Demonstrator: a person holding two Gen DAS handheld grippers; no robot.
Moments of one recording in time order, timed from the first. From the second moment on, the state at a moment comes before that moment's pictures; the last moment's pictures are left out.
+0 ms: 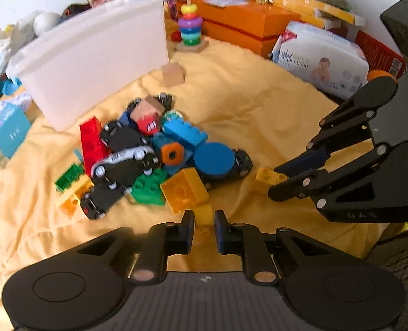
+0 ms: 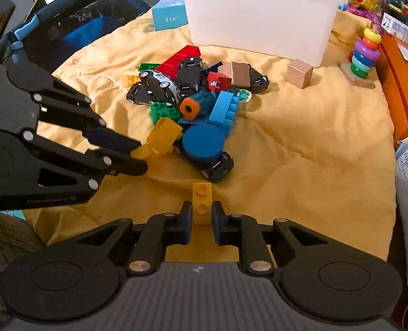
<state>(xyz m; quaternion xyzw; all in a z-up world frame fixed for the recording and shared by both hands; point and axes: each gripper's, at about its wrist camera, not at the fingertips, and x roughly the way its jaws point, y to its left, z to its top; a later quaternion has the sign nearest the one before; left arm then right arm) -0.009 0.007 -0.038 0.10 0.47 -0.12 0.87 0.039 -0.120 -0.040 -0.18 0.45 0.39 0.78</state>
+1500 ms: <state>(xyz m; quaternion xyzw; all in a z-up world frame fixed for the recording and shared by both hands) 0.179 0.108 0.095 0.01 0.29 0.03 0.96 0.218 -0.045 0.103 -0.12 0.25 0.36 0.89</state>
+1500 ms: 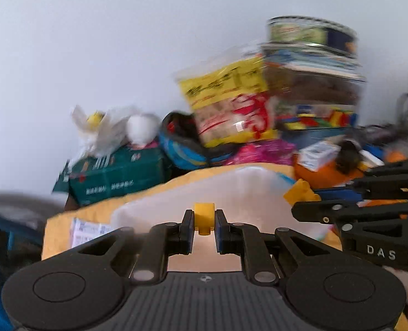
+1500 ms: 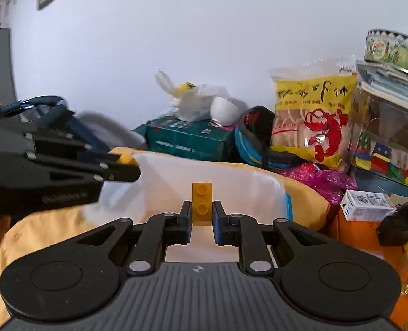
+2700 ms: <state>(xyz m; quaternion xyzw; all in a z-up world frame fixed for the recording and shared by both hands) -0.016 0.022 0.000 0.04 0.37 -0.07 0.92 0.074 -0.115 0.005 -0.08 0.34 0.37 0.86</state>
